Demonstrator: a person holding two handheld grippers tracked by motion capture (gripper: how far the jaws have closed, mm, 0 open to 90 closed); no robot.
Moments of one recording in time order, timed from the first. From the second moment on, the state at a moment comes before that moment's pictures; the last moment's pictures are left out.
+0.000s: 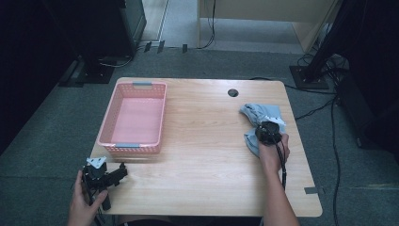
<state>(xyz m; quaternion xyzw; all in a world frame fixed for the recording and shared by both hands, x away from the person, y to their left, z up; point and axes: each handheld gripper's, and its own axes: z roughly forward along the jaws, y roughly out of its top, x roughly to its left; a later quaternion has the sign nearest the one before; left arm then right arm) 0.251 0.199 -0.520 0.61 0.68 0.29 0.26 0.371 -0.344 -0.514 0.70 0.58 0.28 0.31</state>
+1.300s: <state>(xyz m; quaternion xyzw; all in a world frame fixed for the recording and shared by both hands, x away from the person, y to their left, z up) 0.251 0.199 -0.520 0.61 0.68 0.29 0.26 0.358 -0.297 -0.447 0.64 0.60 0.39 0.28</state>
